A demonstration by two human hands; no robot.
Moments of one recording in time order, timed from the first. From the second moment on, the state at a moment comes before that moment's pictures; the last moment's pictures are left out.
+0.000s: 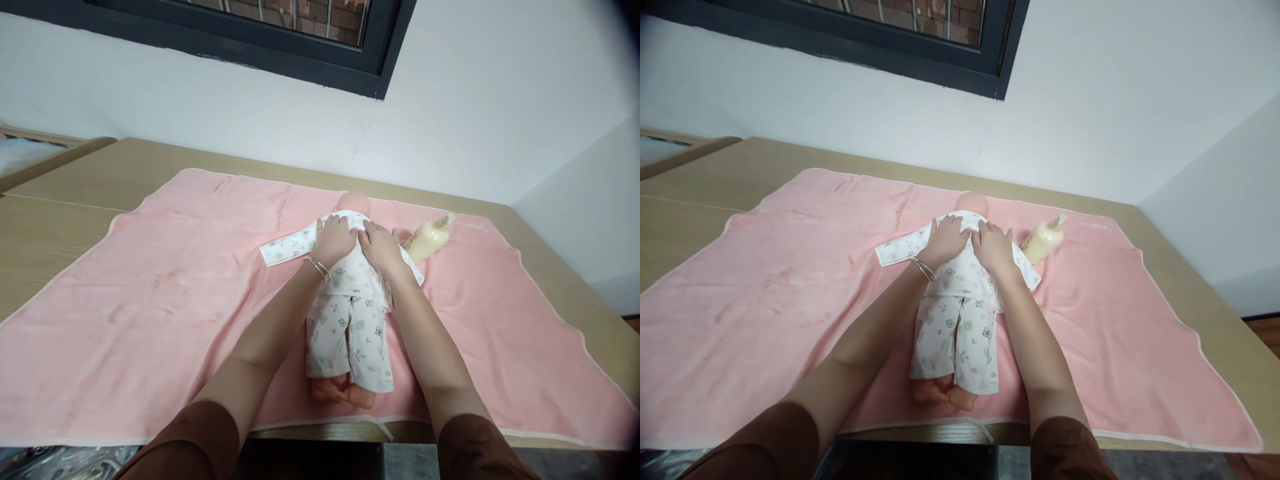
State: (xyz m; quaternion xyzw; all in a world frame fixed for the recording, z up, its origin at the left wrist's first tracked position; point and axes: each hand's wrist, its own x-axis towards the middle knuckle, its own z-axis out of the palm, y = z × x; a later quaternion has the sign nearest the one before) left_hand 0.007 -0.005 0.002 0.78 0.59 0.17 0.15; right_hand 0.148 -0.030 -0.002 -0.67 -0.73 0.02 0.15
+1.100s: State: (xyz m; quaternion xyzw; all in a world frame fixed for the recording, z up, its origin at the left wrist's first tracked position) left_hand -0.002 0.002 -0.003 0.75 0.61 0.21 0.17; right_hand 0.134 -0.028 -0.007 -0.71 -0.68 0.08 0.14
